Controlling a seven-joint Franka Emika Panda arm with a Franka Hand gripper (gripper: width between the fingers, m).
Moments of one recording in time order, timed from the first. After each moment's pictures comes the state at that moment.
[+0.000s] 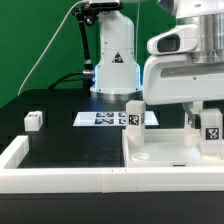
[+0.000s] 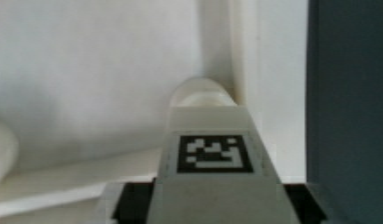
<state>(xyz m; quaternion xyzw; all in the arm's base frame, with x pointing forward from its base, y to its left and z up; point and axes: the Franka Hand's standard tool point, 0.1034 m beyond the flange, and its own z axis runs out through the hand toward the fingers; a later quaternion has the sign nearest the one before) 0.611 0.116 0.077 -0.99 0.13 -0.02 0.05</state>
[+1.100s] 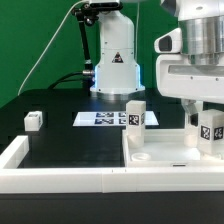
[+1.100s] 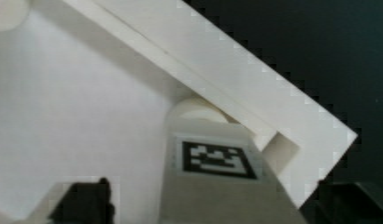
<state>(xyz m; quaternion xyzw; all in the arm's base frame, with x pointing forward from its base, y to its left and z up) 0.609 0.121 0.075 -0.89 0.45 0.00 0.05</state>
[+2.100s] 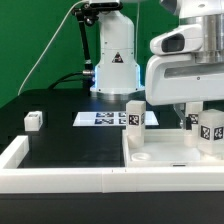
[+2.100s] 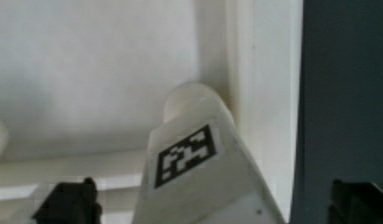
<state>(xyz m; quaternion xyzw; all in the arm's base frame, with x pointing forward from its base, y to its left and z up) 0.610 0.118 0.077 -1.00 -0.01 -0.02 0.04</state>
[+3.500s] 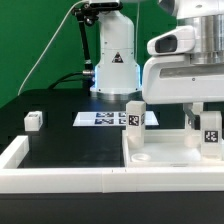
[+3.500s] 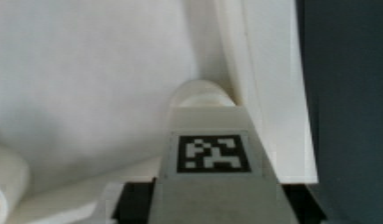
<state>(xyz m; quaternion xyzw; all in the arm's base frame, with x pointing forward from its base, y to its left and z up) 0.614 0.115 0.076 -0.98 0.19 -0.02 0.05</state>
